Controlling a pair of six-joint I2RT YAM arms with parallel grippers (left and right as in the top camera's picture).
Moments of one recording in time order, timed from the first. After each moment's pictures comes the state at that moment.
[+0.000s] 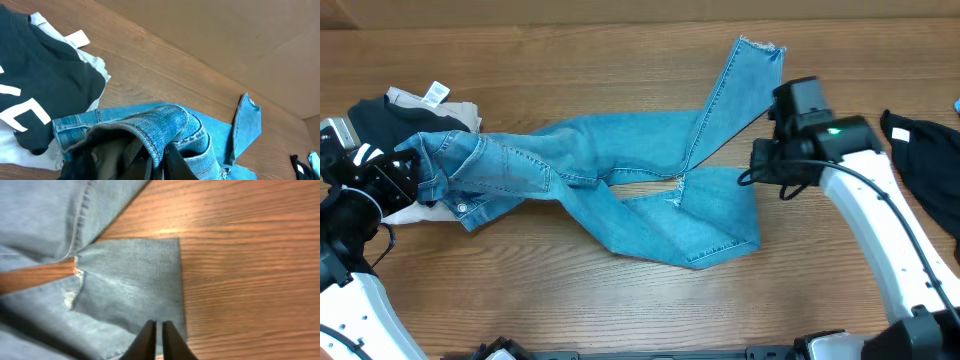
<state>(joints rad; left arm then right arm) 0.72 1.14 1.25 -0.89 0.75 -0.05 0.20 1.52 1.32 -1.09 -0.03 0.29</state>
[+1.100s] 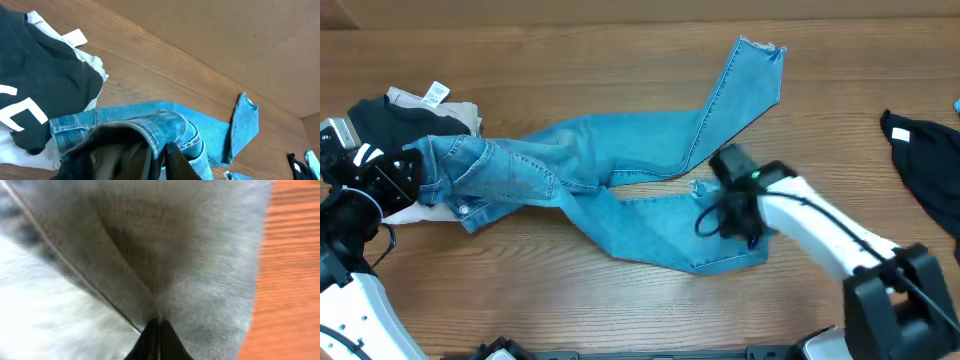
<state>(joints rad) 0.72 1.14 1.25 -0.90 0.76 -0.05 0.41 1.62 1.01 -0.96 0.10 0.44</state>
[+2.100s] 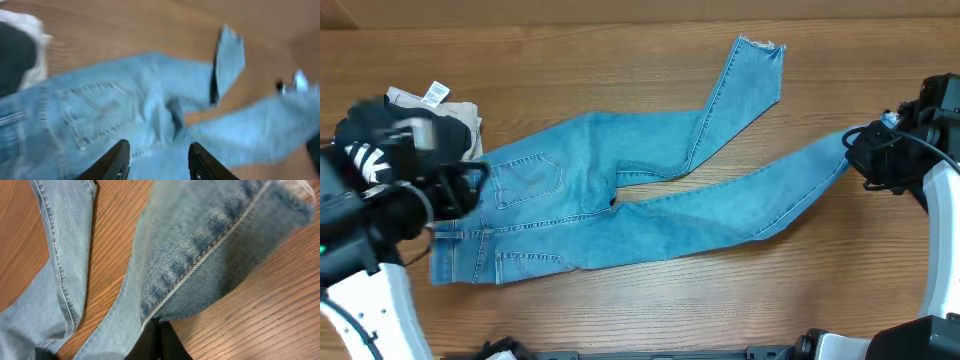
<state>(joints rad) 0.48 1.14 1.25 -1.10 0.72 0.15 -0.31 1.49 1.40 -1.15 -0.19 0.41</state>
